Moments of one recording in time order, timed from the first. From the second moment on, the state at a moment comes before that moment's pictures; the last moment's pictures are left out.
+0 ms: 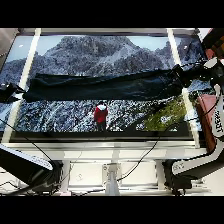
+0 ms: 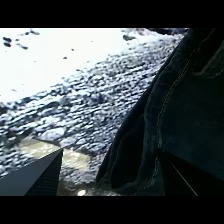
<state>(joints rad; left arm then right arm) 0.72 -2.01 1.82 1.09 -1.33 -1.30 -0.29 -1.69 1.52 -1.08 1.11 1.76</state>
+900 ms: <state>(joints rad) 0.71 -2.15 1.82 0.86 -1.44 -1.29 -0.26 -1.69 1.52 -1.07 1.11 1.74</state>
